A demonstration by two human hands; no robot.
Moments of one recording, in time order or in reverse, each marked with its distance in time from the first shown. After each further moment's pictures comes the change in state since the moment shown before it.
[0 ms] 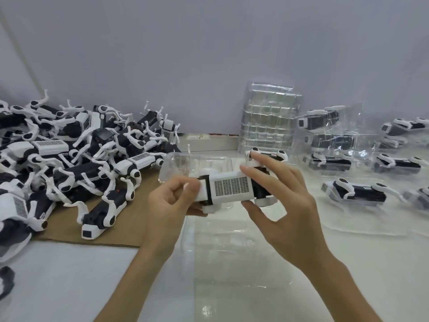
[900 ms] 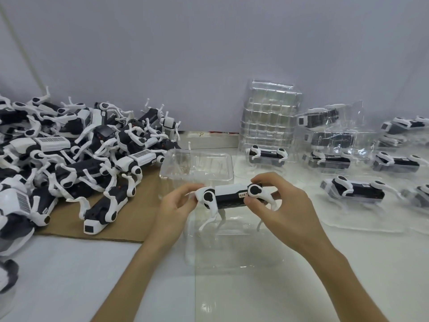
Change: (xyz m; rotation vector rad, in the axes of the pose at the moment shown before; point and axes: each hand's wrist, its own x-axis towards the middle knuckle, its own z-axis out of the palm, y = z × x) left_hand 0.007 -0.031 -0.018 0.303 -0.148 -0.110; right_hand -0.006 0.014 -0.001 0.086 -0.228 0.560
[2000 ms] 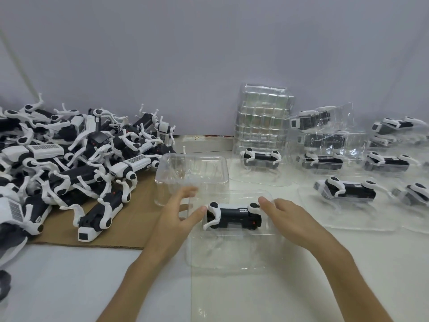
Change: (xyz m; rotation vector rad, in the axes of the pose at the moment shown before) left_hand -0.010 0.006 0.005 0.207 -0.018 -0.047; right_hand 0.012 0.026 -0.012 -0.197 -0.291 0.512
